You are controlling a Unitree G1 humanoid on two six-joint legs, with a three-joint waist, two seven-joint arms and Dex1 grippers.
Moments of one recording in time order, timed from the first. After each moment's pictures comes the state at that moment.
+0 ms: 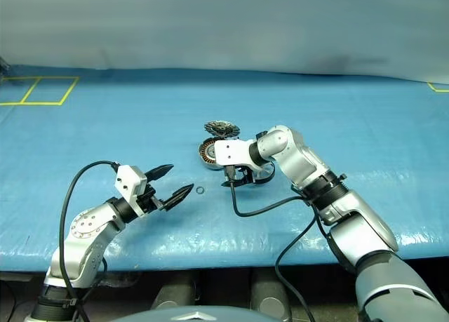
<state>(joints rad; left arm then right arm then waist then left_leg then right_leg) 0.07 0.42 0.01 -0.25 -0.33 0.23 -0.67 -0.90 -0.44 0.58 0.40 -0.13 0.12 1.15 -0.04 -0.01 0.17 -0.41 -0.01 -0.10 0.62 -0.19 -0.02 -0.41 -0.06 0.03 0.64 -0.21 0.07</state>
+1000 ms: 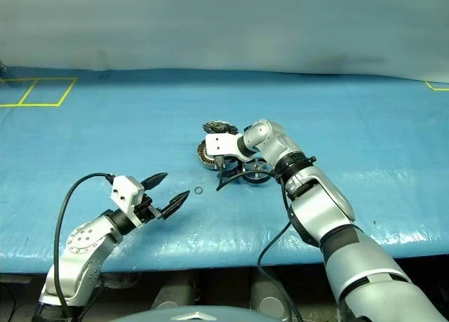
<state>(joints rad) 0.14 0.42 0.01 -0.32 -0.31 0.23 -0.60 -1.10 -0.23 0.53 1.01 -0.27 -0.16 1.09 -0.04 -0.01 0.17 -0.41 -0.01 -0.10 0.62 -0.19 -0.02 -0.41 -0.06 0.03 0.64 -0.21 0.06</state>
